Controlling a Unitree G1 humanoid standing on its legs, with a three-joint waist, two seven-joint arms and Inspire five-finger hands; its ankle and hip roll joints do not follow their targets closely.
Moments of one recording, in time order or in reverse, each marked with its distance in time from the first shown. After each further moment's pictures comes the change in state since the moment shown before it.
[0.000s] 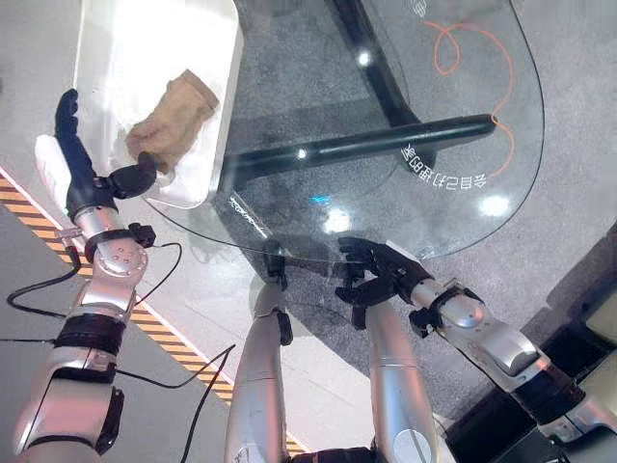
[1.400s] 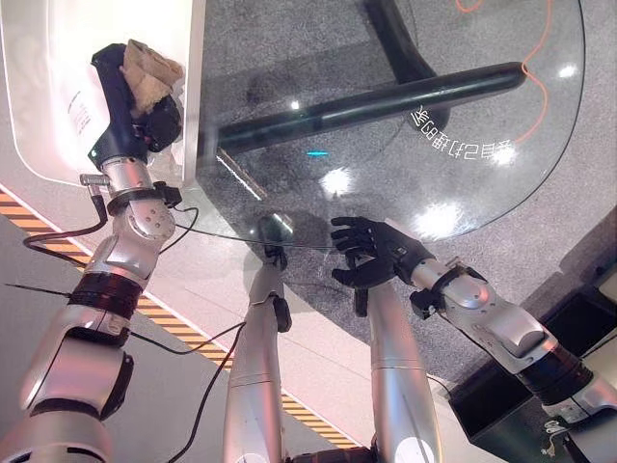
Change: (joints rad) left arm -0.277 -0.003 -0.221 0.022 0.163 0.080 0.086; right arm -0.147 -0.045 0.025 -0.016 0.073 0.004 -0.001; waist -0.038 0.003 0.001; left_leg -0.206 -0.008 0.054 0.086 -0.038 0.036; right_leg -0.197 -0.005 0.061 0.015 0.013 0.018
